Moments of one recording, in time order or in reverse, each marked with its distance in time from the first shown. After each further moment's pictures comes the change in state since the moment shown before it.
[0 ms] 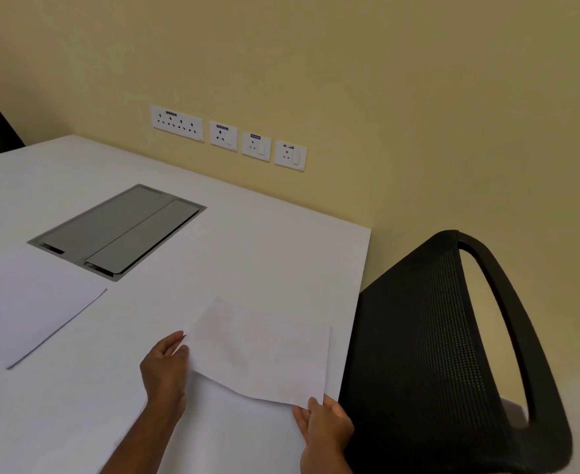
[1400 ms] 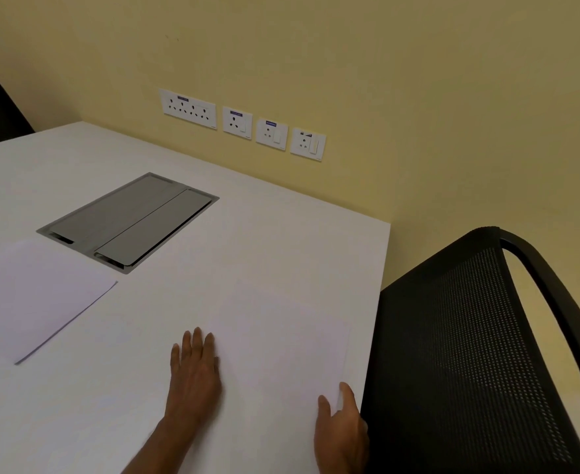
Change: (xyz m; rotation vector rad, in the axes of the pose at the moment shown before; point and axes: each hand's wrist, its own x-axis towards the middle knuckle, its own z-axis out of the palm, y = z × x) left_hand 0.045 -0.075 -0.007 1.381 -0.228 0.765; right_hand 0.025 0.021 0.010 -1.008 0.028 -0.559
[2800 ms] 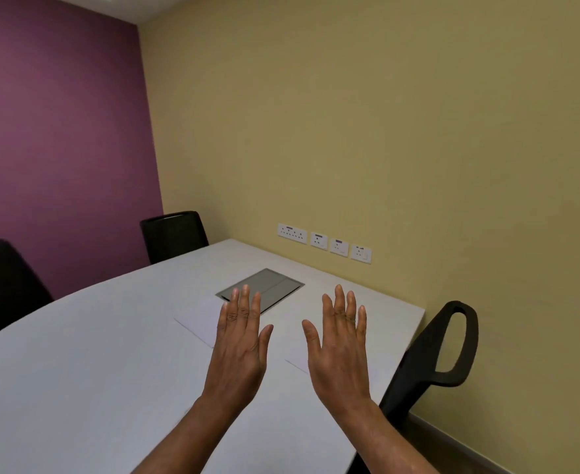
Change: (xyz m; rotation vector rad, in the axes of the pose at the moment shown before) left_hand -0.341 0.098 -0.443 -0.124 0.611 0.129; right_hand -0.309 -0.075 -0.317 0.067 0.172 -1.302
